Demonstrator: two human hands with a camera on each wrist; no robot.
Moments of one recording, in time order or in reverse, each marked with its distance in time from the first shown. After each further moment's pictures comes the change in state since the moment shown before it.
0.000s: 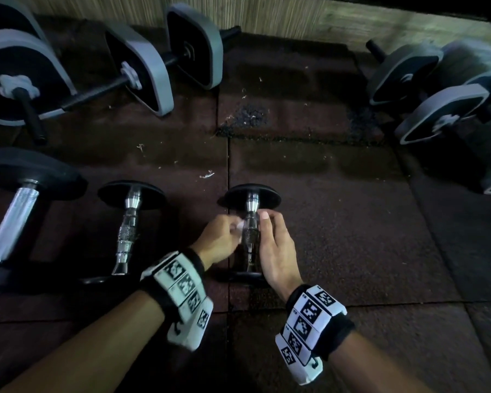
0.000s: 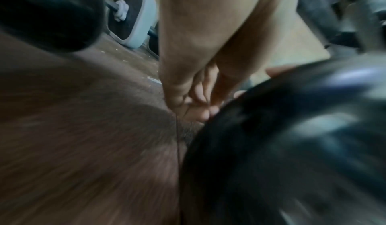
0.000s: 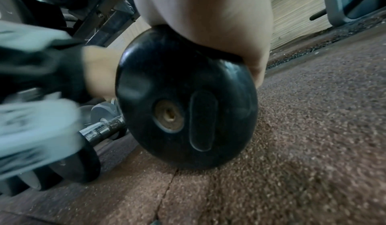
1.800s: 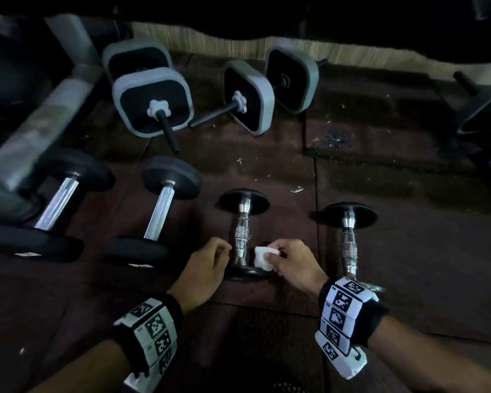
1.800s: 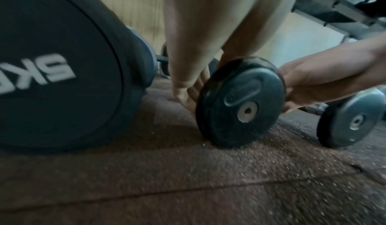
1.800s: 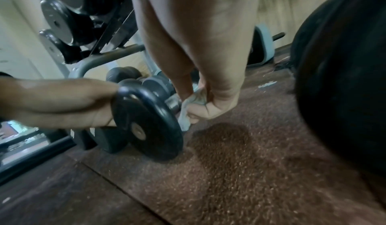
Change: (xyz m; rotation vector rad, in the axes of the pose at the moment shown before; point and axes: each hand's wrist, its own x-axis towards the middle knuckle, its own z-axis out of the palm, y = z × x) left_hand -0.140 -0.106 -0.136 0.096 0.350 -0.058; right_hand -0.013 -0.027 0.123 -0.361 -0.473 -0.015
